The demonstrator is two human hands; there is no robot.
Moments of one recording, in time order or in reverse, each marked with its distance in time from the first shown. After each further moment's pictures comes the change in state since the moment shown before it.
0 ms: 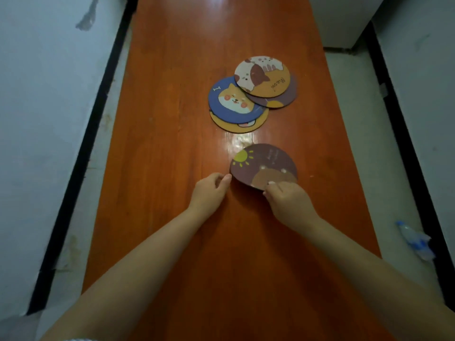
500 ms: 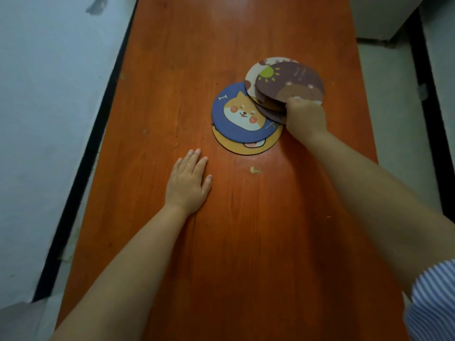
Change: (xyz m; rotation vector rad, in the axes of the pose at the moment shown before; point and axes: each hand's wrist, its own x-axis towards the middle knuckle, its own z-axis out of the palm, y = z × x) left_hand 0.095 -0.033 -0.021 0.683 0.245 0.215; right_hand 0.204 0.144 0.054 -0.148 -0.167 0.224
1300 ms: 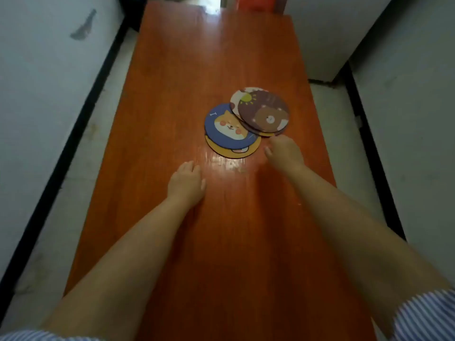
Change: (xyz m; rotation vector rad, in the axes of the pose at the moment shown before) left_hand -0.014 0.015 -0.033 -0.016 -0.166 -0.082; right_hand -0.081 -0.050 -0.051 0.120 -0.138 0.237
